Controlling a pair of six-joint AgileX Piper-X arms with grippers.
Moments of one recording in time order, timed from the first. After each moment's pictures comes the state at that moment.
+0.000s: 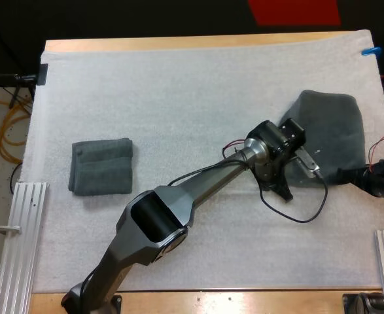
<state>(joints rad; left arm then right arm) -0.88 2.27 -1.90 1.19 0.11 -1.64 -0.06 1.03 -0.72 0.81 -0.09 -1.73</state>
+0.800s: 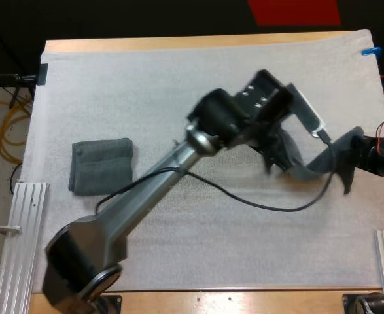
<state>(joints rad) -0.86 1.80 -2.00 1.30 0.04 -1.63 0.11 0.91 -1.09 1.02 -0.14 -1.70</state>
